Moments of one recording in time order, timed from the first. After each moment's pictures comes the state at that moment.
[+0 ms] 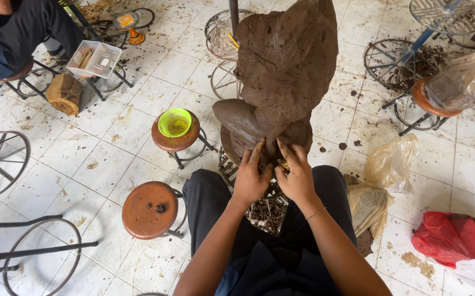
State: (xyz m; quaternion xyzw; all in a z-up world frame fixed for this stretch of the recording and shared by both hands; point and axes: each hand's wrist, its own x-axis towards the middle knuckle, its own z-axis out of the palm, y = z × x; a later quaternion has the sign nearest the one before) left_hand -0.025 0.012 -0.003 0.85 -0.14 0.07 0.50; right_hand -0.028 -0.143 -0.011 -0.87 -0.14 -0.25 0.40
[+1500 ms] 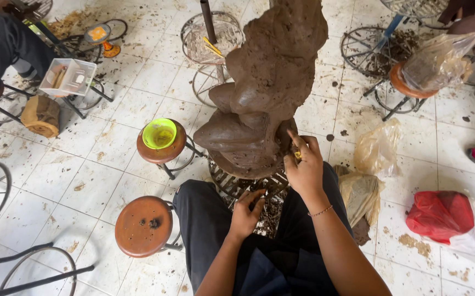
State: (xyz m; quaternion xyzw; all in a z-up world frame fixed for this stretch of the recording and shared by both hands) left_hand -0.078 0.023 -0.113 0.77 -0.12 -0.05 0.62; right_hand -0.026 -0.173 0.008 -0.87 0.02 -0.27 0.42
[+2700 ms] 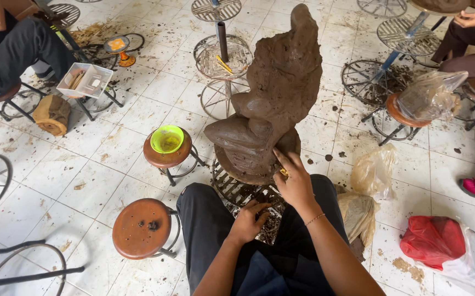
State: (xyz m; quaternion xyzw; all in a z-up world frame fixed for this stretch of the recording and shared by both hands) left_hand -0.086 0.030 -0.107 0.81 -0.22 -0.09 0.54; right_hand -0.037 -0.153 0.006 -0.91 -0.08 -0.22 0.35
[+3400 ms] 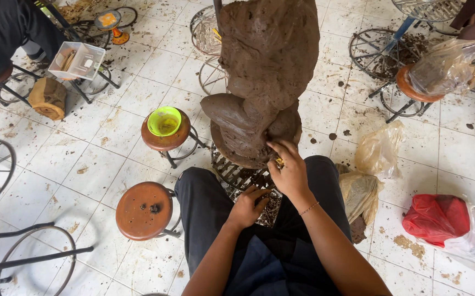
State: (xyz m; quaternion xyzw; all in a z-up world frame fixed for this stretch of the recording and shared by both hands) left_hand -0.086 0.026 -0.124 0.83 -0.23 -0.07 0.51; right_hand -0.038 -0.146 -0.024 -0.88 -0.11 -0.29 0.37
